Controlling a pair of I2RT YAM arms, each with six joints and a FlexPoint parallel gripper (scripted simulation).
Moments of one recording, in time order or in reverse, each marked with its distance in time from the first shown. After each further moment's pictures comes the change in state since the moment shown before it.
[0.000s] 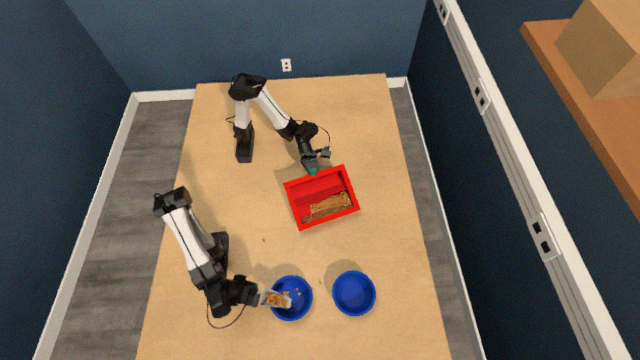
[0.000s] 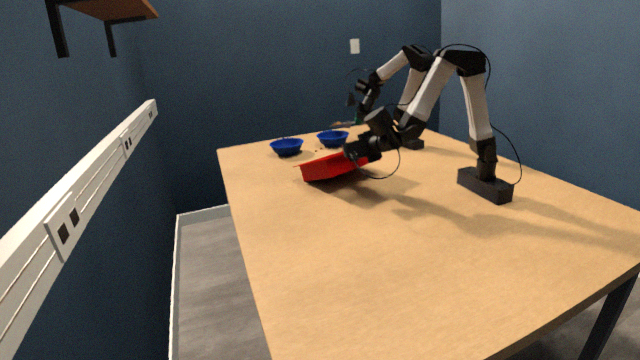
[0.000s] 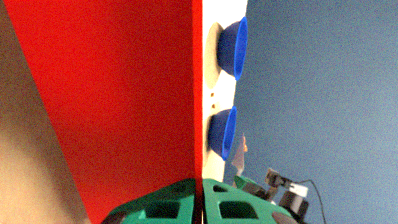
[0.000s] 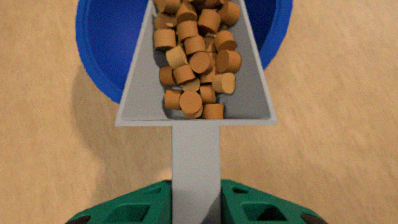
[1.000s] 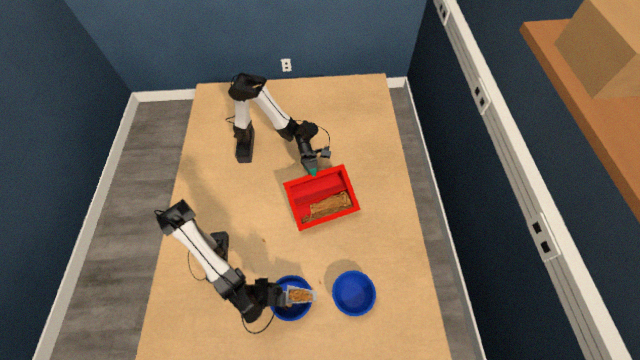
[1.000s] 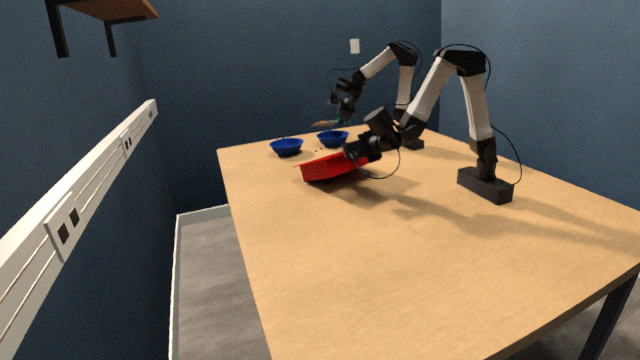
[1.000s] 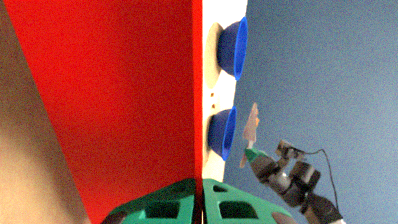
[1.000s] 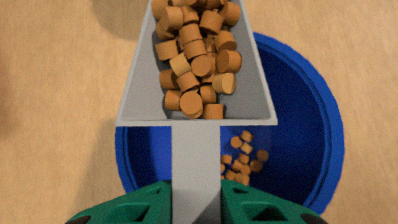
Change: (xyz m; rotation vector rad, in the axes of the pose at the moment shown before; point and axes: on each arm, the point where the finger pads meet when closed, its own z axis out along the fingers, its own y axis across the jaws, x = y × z) left arm 0.000 0.000 0.000 0.000 0.000 0.000; right arm -0.080 0.021 0.039 -0.130 -0.007 -0.145
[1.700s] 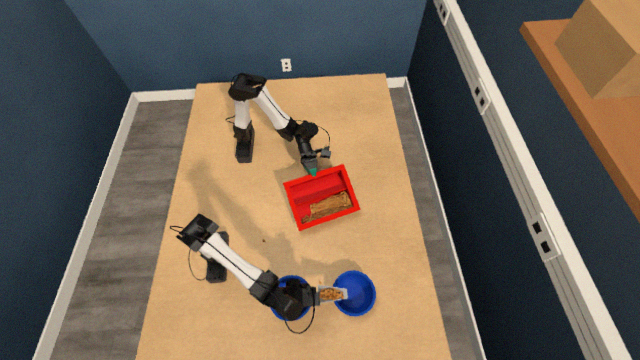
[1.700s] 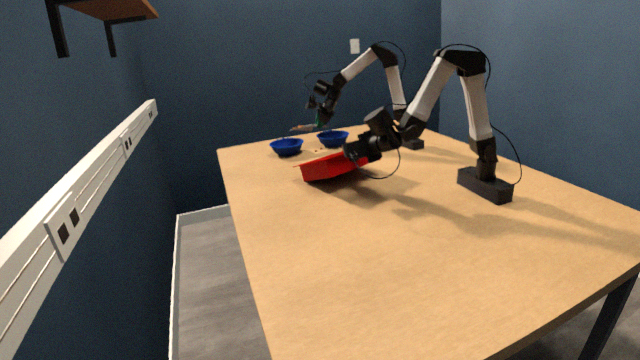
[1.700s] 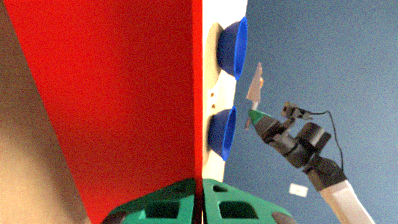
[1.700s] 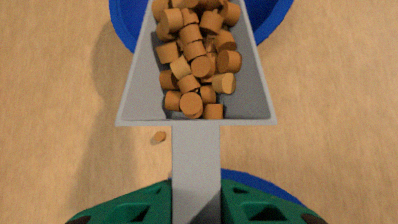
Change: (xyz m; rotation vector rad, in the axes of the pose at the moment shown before) left arm 0.000 0.000 0.000 0.000 0.000 0.000; right arm -0.081 0.004 0.067 -0.041 0.014 -0.064
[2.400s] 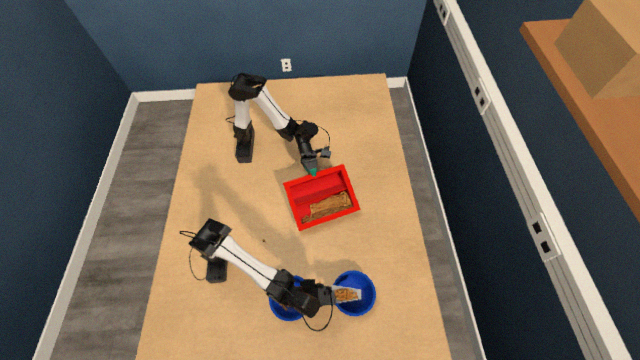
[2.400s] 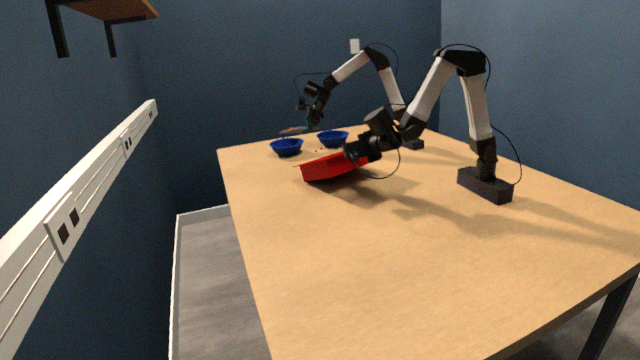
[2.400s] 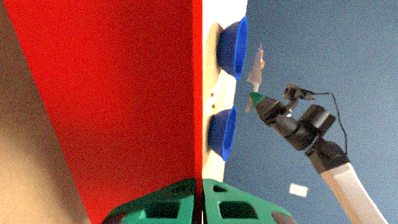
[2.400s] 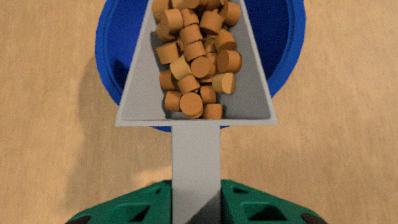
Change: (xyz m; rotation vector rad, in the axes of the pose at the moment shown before) left arm 0.000 0.000 0.000 0.000 0.000 0.000; right arm -0.037 -0.003 0.032 0.024 0.014 -0.017
